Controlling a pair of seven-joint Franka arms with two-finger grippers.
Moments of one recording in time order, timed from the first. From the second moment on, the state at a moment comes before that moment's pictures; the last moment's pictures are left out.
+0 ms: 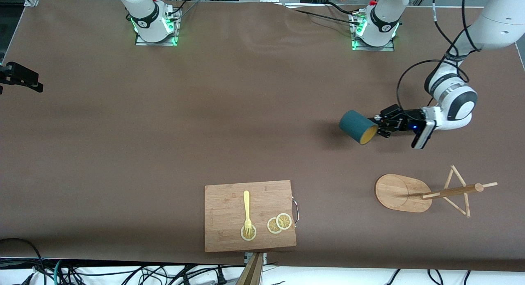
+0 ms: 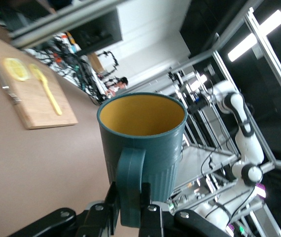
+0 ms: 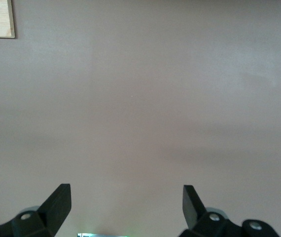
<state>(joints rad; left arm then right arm) 0.53 0.57 -0.20 -2.14 -1.38 1.52 1.53 -0.03 0.14 -0.04 -1.36 -0.05 1.43 -0.17</state>
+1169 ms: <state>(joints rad) 0.74 0.65 -0.20 -1.74 -1.28 1.37 0.43 -0.03 0.14 -0.04 -1.36 -0.05 1.44 -0.17</state>
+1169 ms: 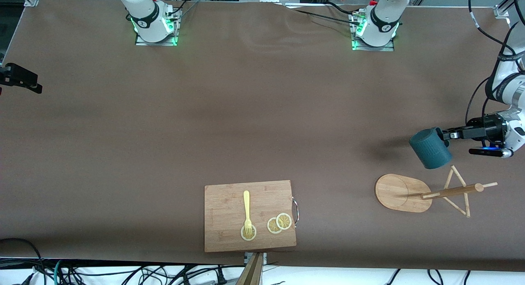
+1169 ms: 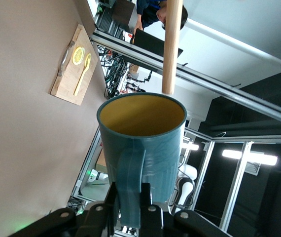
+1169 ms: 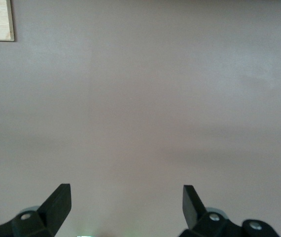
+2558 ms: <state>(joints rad) 0.75 0.86 -0.19 -1.45 -1.25 1.40 0.12 -0.03 0.14 -0.04 -1.36 -0.05 1.44 -0.17</state>
